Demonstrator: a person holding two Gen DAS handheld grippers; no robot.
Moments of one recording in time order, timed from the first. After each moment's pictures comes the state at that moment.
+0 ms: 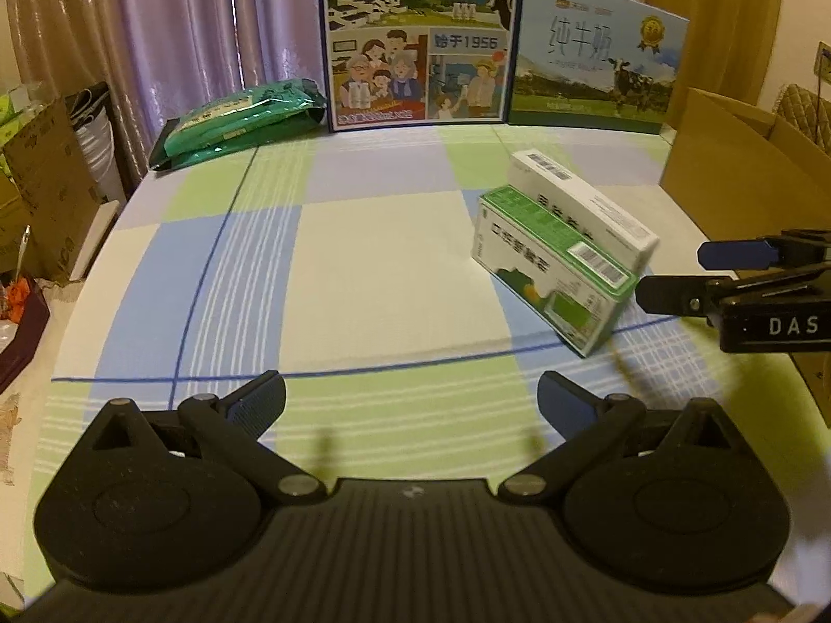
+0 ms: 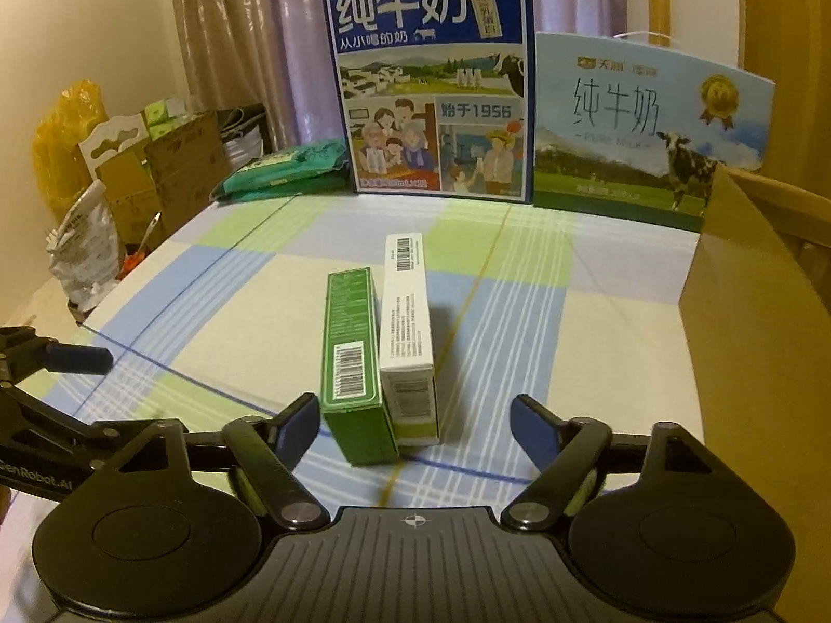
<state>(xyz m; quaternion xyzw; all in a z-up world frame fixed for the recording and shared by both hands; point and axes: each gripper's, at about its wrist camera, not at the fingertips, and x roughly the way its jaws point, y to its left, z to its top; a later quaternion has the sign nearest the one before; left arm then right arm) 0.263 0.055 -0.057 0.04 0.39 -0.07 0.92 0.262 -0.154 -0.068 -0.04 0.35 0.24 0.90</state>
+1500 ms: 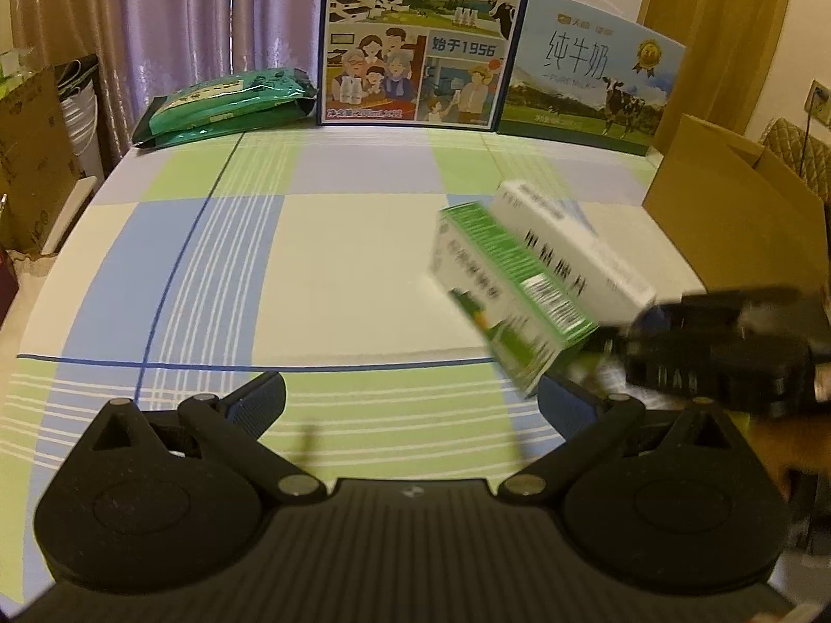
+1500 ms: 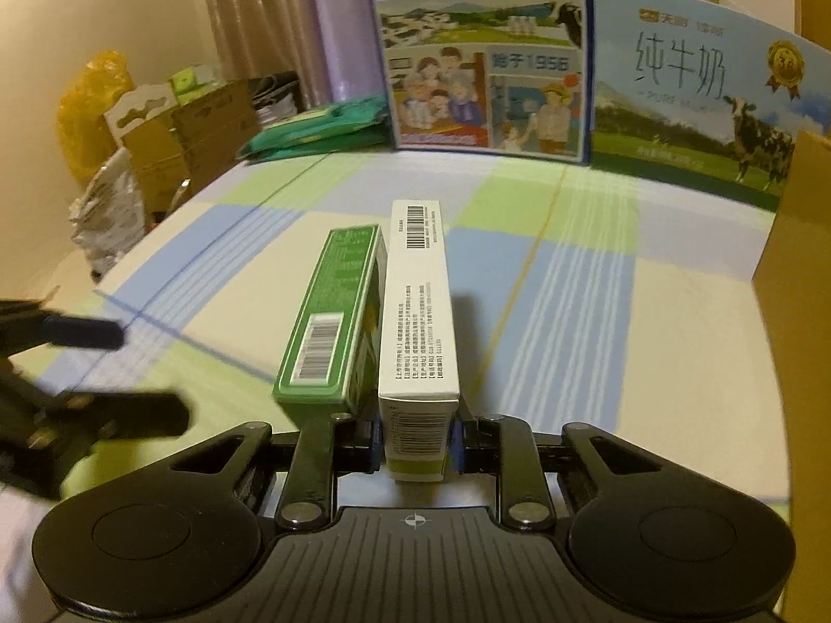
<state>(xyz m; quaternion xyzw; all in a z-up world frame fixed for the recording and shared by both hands) 0.266 0.060 -0.057 -0.02 0.40 -0.11 0.91 0.269 -0.132 -0.101 -0.04 0.38 0.29 0.88</state>
